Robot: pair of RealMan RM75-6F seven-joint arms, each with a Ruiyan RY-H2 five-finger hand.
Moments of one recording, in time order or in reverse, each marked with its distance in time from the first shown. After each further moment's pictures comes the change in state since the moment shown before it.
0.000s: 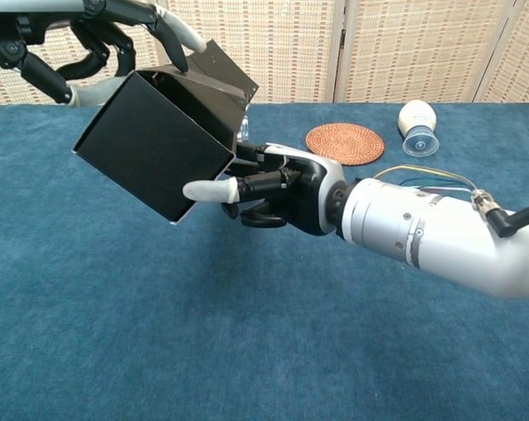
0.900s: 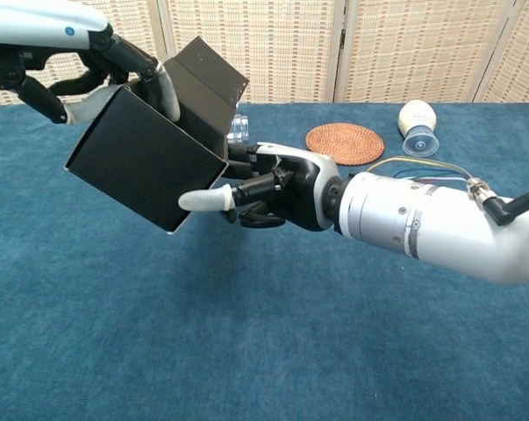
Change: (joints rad) left arm -0.080 0.063 0.069 -0.003 0.046 -0.082 0.068; right arm 0.037 0.025 -0.007 0.002 -0.008 -0.030 -0.055
